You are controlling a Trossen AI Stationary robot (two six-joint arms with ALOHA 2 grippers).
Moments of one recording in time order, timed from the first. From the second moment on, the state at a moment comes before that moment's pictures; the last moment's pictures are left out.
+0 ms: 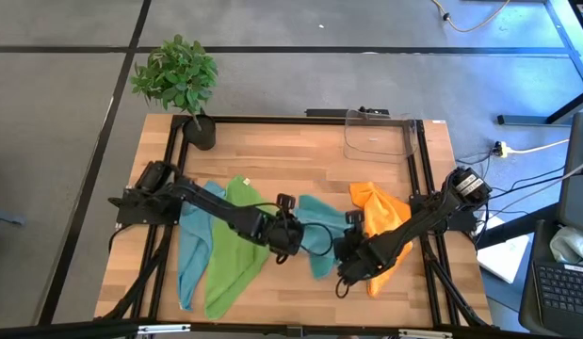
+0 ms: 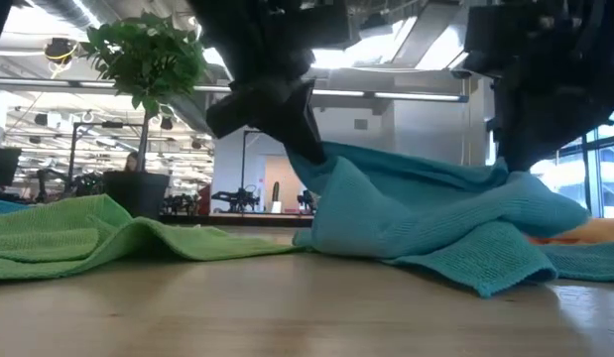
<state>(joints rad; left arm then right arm) -0.30 1.92 1.36 -0.56 -0.61 0.09 0.62 1.78 1.17 -1.02 0.55 0.44</state>
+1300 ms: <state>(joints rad) -0.35 1.92 1.36 -0.63 -0.61 -0.09 0.72 1.78 1.11 -0.83 0.56 0.28</state>
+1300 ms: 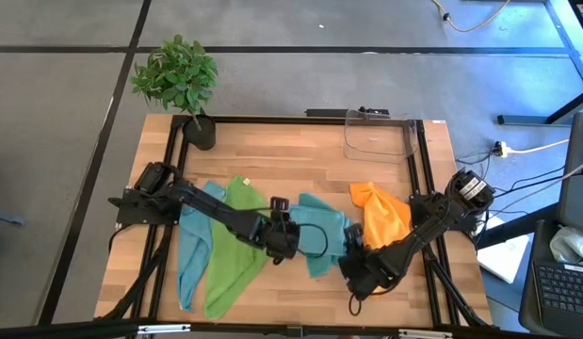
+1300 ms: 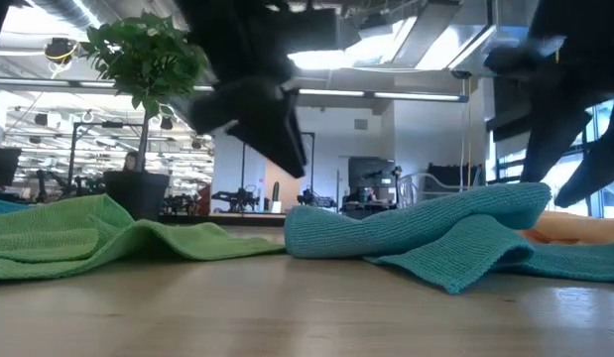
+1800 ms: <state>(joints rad) -0.51 1.92 1.36 -0.66 -0.75 -0.35 0.70 1.78 1.12 -0.62 0.58 0.23</state>
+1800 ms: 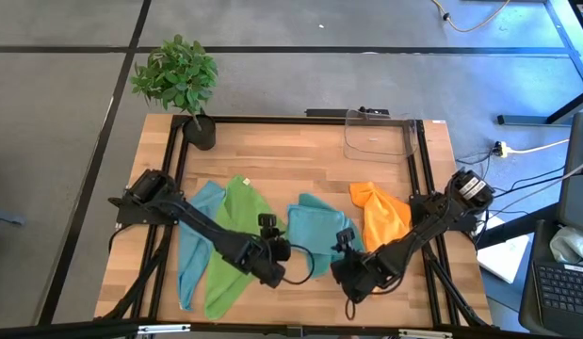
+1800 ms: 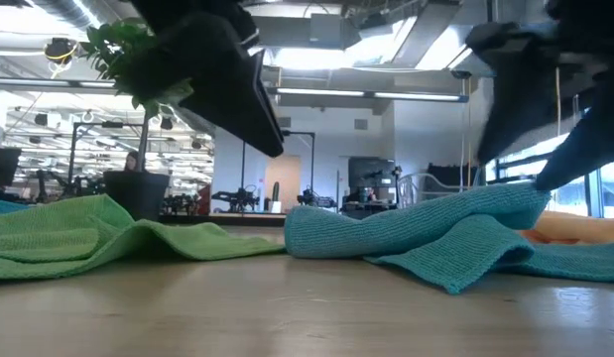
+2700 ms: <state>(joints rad) -0.55 1.92 1.36 -0.72 -0.78 -0.44 0.62 1.79 1.02 -0.63 0.56 0.14</state>
